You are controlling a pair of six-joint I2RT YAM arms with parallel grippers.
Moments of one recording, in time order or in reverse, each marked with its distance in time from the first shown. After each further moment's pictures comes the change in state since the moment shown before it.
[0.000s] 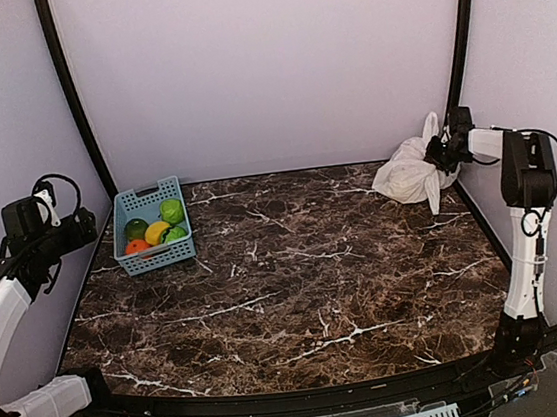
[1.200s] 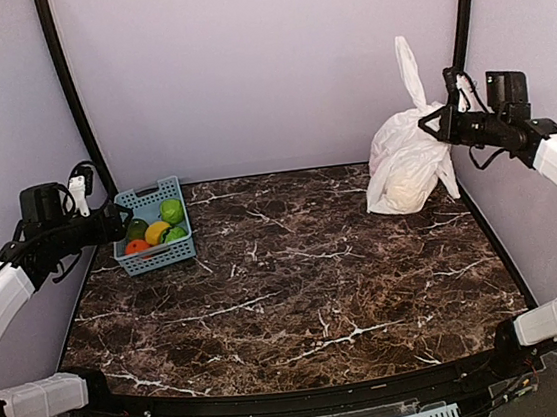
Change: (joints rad) left arm -0.206 0.074 0.071 -0.046 0.183 0.061; right arm 0.206 -1.007 -0.547 -0.040 -0.205 -0.273
